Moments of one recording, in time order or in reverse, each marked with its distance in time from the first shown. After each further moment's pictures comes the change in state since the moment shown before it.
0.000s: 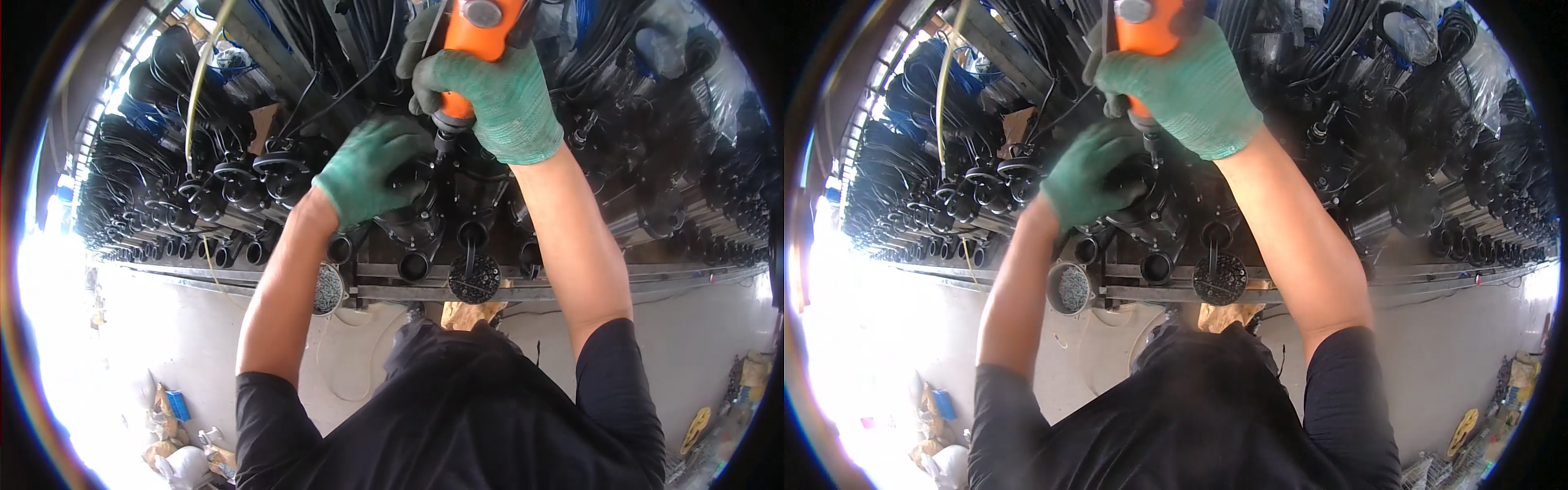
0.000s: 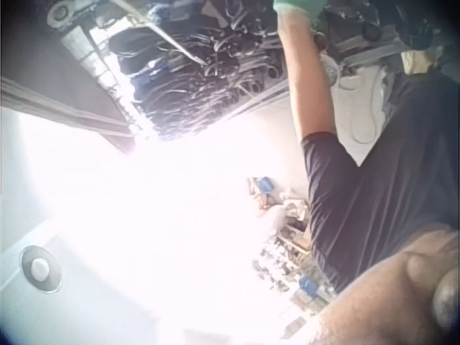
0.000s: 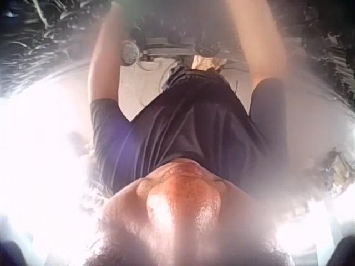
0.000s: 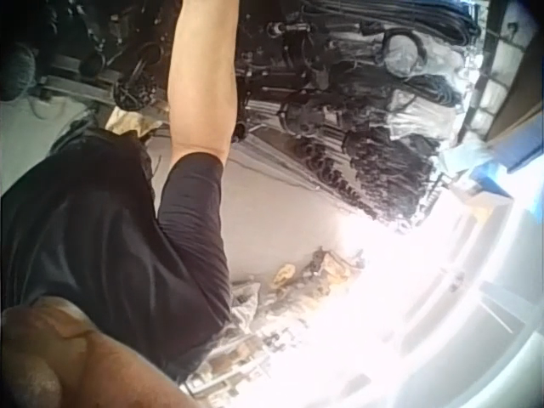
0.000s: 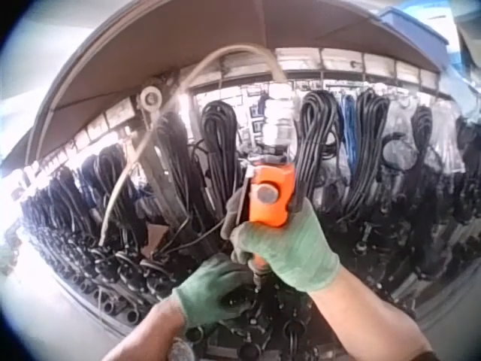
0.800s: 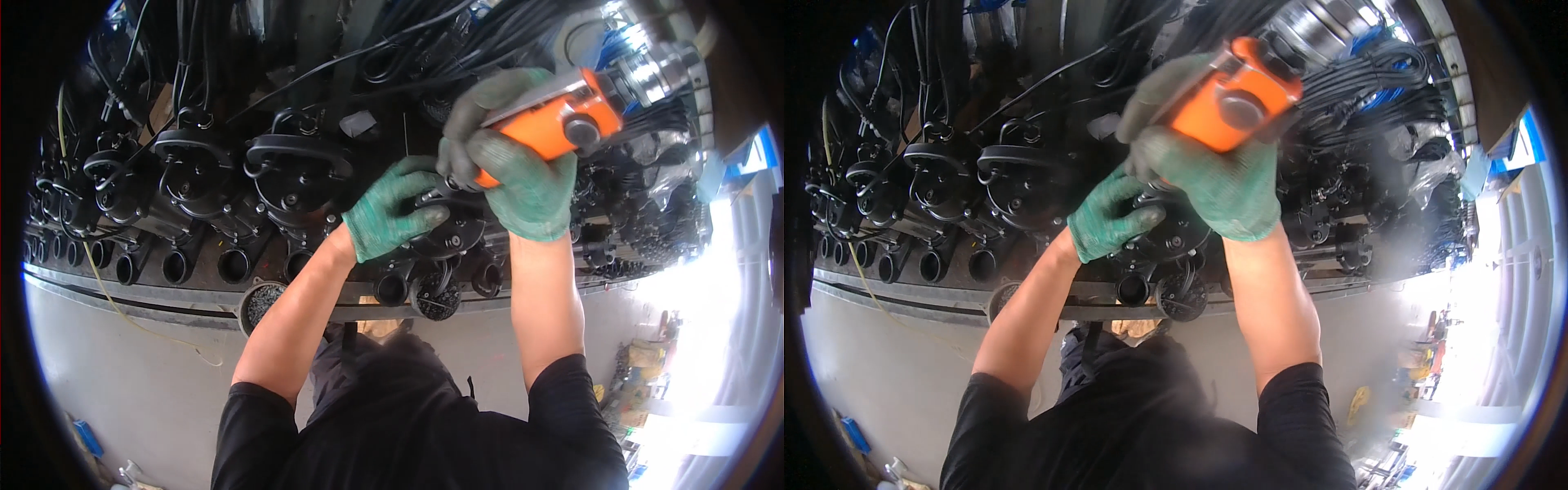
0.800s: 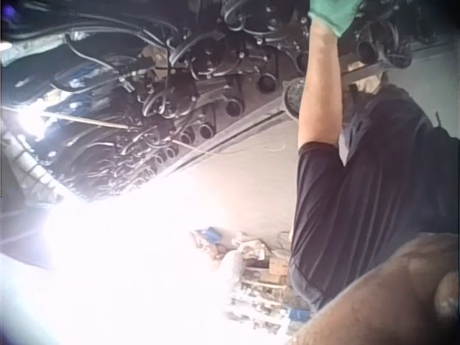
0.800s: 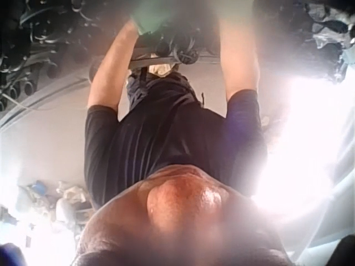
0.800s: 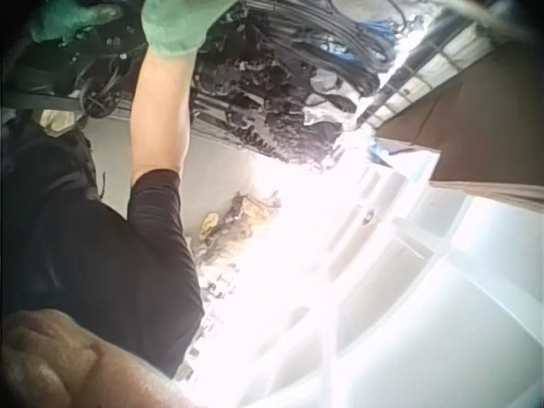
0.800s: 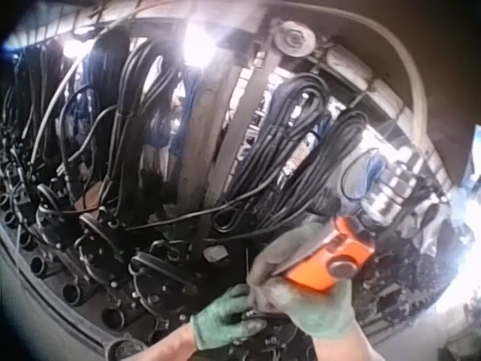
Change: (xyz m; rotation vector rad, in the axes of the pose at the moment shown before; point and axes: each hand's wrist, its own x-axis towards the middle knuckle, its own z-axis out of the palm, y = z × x) left_hand -0.075 -0.091 0.098 -1.263 0.368 -0.122; right_hand 0.045 0.106 0.085 -0.417 -0.202 -0.019
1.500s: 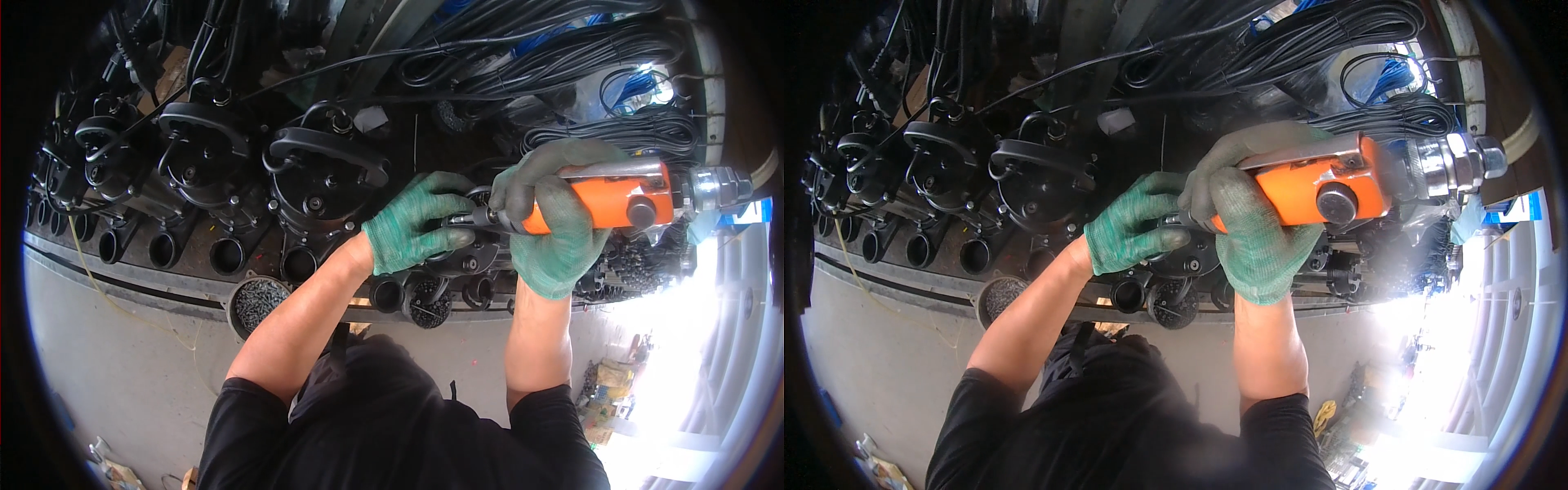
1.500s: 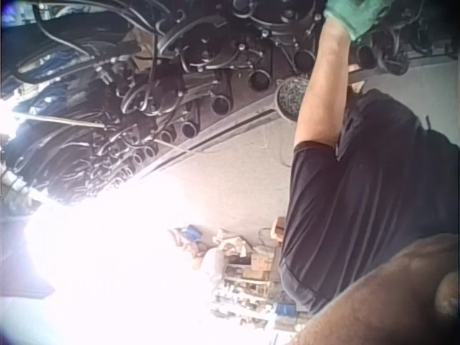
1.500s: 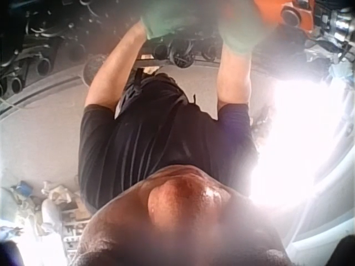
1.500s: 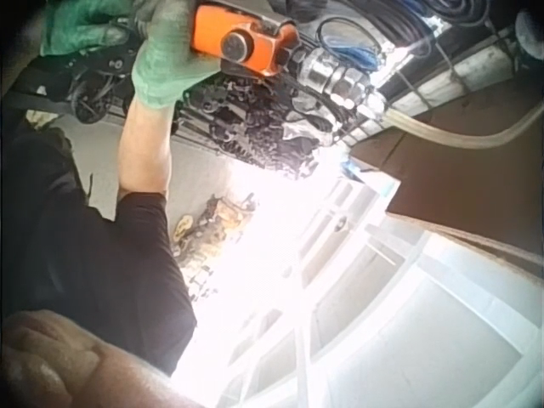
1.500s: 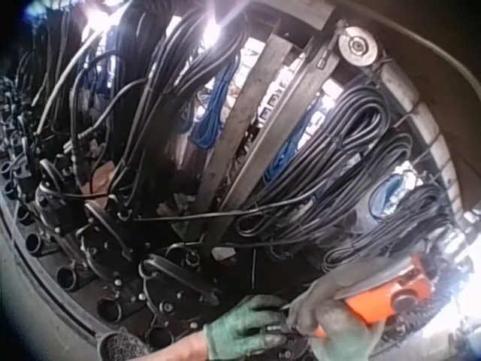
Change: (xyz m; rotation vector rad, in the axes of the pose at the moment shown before) left_hand 0.002 -0.006 -0.006 0.102 -0.015 0.118; right_hand -0.005 0.006 0.030 -0.054 0.221 -0.082
